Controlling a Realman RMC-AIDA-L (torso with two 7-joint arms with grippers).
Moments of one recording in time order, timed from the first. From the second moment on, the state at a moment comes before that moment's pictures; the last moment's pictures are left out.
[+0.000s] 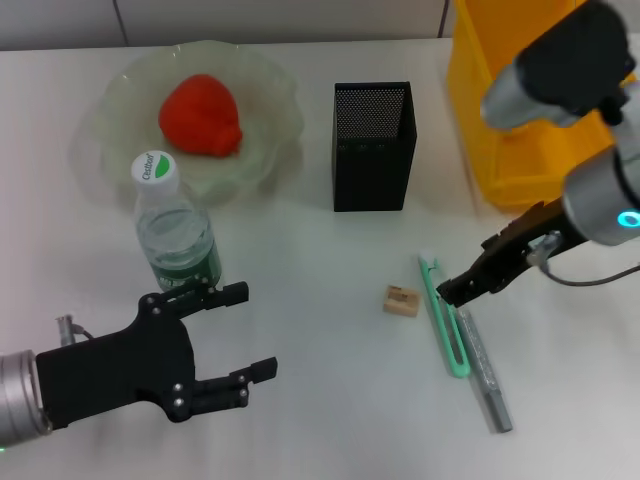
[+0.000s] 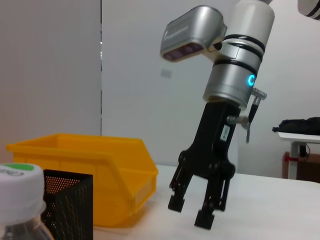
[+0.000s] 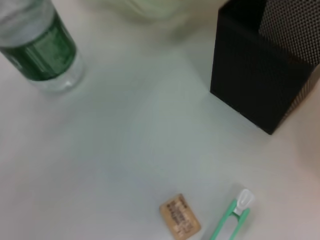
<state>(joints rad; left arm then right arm) -0.22 -2.07 1.06 0.53 1.59 1.64 -0.82 0.47 2.09 -1.57 -1.56 -2.57 -1.55 2.75</state>
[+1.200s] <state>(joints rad) -0.24 -2.07 1.06 0.51 1.60 1.63 -0.82 0.62 2.09 -1.64 -1.20 -2.55 -1.29 2.87</state>
